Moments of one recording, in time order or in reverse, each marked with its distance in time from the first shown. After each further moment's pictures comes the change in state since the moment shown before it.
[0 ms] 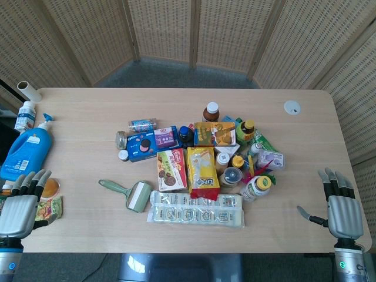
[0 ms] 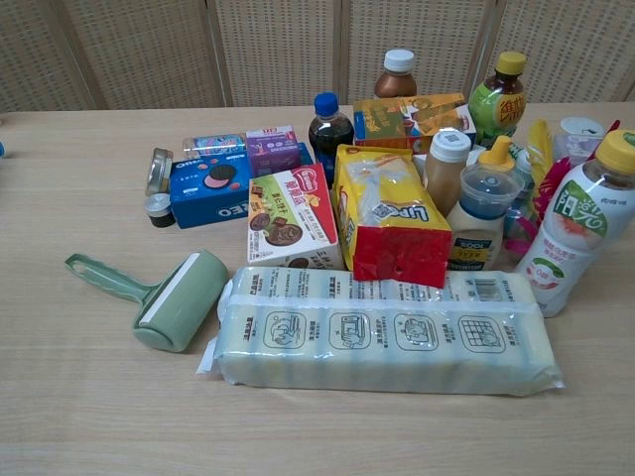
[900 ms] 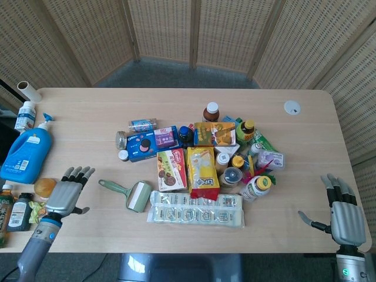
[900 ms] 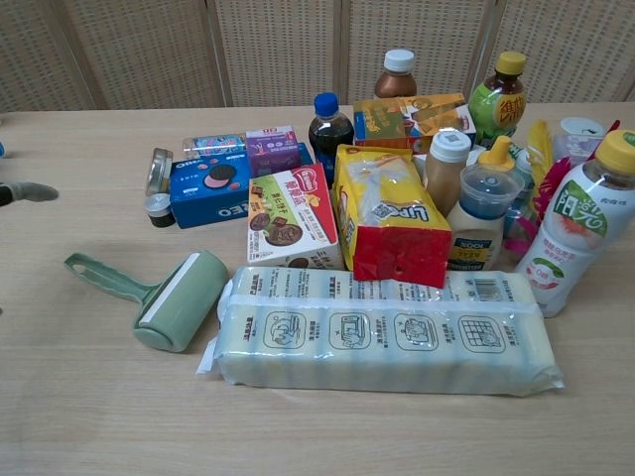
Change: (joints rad) left arm -0.237 -0.194 -0.068 0.192 -0.168 -0.392 0.054; right arm -0.042 0.018 -0.024 -0.022 -0.003 0.027 0.083
